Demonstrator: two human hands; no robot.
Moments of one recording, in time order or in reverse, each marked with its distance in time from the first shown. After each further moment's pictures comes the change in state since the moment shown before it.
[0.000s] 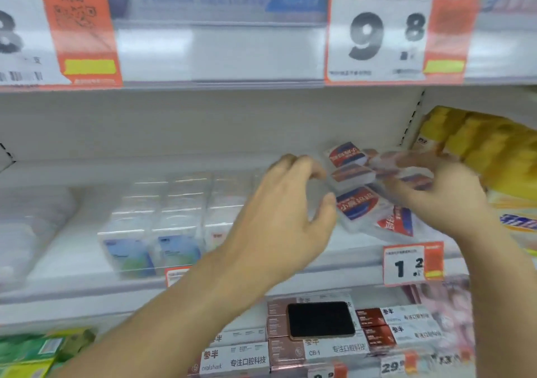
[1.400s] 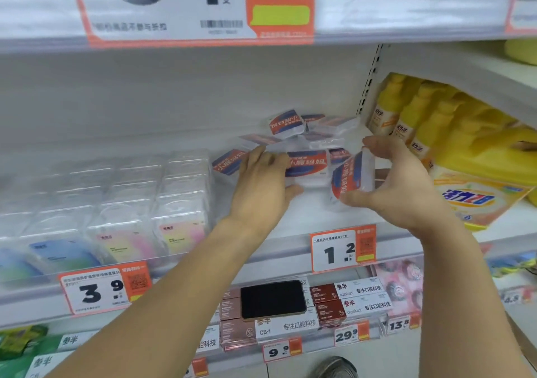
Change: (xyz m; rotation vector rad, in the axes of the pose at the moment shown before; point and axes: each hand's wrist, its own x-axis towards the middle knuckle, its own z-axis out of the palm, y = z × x) left_hand 0.070 -0.028 0.153 0.269 -0.141 -0.082; right_hand 0.023 0.075 -0.004 0.360 -0.158 0.048
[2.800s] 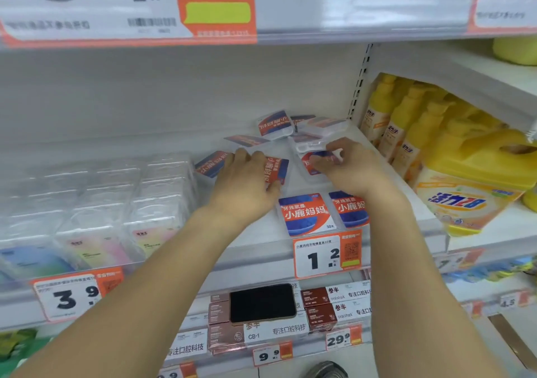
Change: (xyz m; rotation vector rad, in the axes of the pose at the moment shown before) left_hand 0.012 0.010 -0.010 0.081 -0.177 -0.222; right_hand 0.059 0.003 0.024 -0.185 -0.113 0.146
